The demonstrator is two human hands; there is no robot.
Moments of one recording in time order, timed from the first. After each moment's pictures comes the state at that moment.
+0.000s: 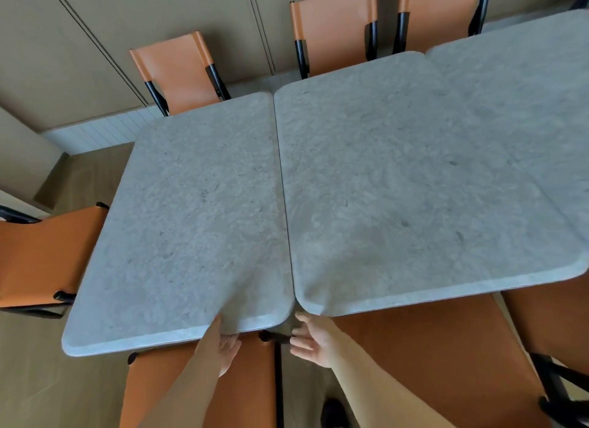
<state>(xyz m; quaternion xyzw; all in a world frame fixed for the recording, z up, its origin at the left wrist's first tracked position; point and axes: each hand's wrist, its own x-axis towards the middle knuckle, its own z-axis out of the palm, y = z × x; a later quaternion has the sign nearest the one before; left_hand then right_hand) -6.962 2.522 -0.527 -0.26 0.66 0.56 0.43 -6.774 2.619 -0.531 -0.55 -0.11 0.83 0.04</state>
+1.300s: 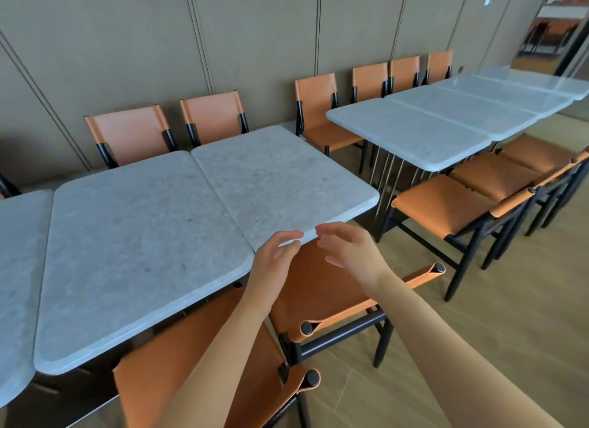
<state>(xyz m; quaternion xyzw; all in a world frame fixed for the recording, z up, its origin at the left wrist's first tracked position) -6.305 2.632 -0.295 0.53 0.55 0.45 0.46 -6.139 2.625 -0.261 -0.57 -0.52 0.47 0.43</state>
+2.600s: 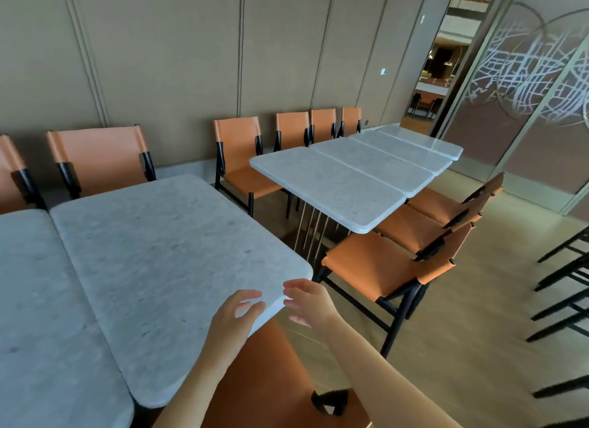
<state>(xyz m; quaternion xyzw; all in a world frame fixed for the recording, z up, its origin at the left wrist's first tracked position) -6.204 2.882 -0.335 0.58 0.51 0.38 0.52 -6.036 2.872 -0.295 -0.69 -0.34 0.48 0.41</state>
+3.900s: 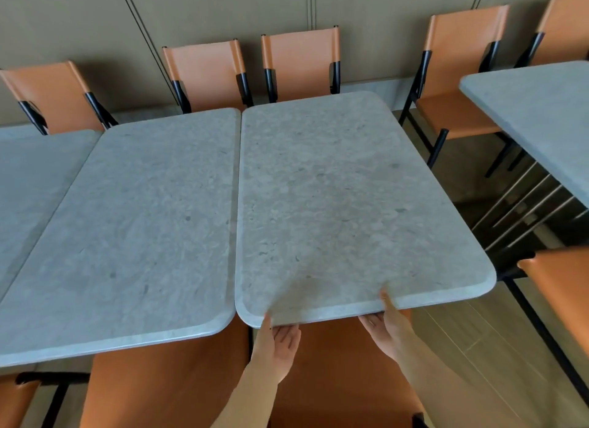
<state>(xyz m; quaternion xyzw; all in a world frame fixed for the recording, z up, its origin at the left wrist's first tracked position) -6.234 2.894 -0.536 -0.25 0.49 0.59 0.58 -6.037 3.010 -0.541 -0.54 0.02 0.75 0.38</state>
